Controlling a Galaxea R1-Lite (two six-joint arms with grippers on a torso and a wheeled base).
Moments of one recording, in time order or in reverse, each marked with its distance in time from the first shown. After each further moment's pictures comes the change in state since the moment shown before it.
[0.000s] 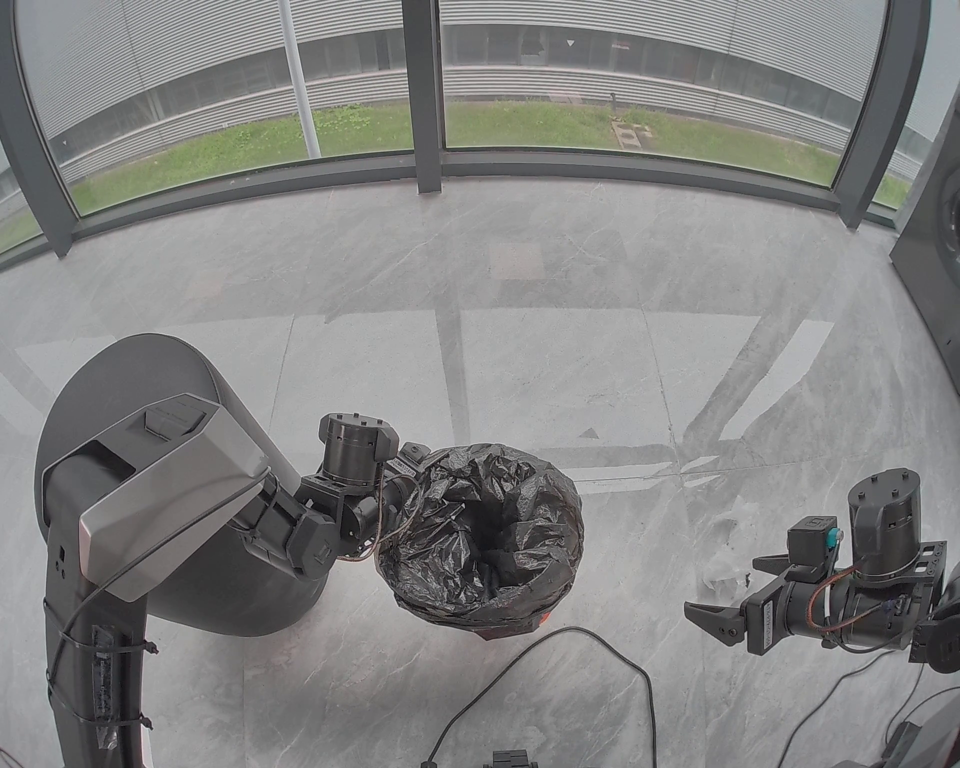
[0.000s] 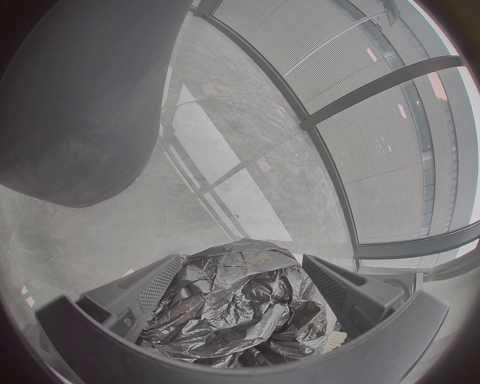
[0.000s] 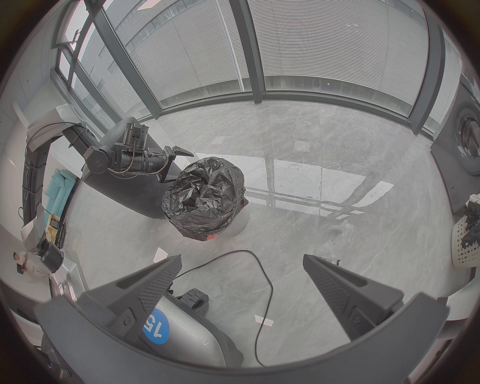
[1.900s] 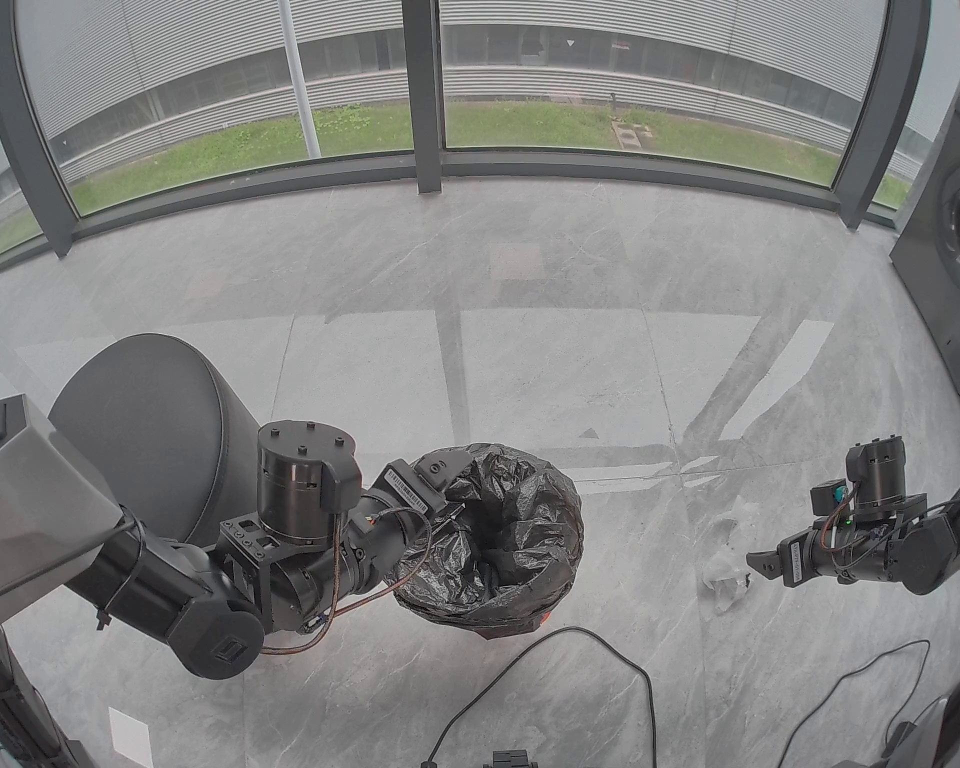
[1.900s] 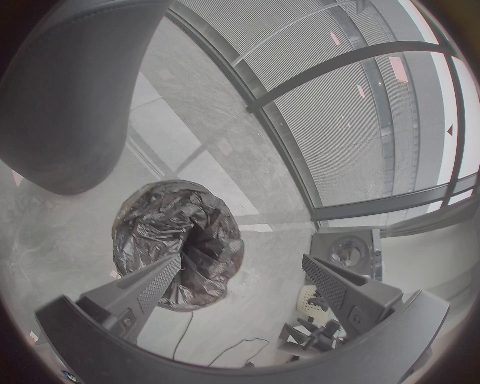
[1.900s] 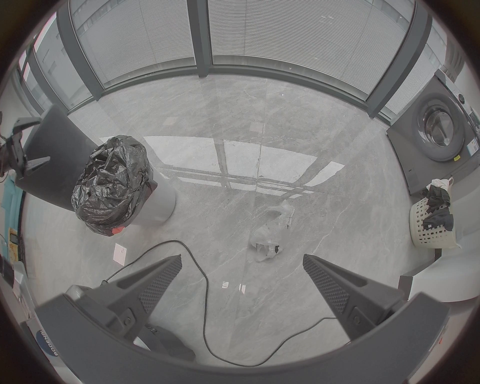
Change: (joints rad) left arm -0.212 -0.464 0.488 -0.180 -0.035 0.067; right arm -0.421 0.272 -0.135 -0.001 0.009 -0.207
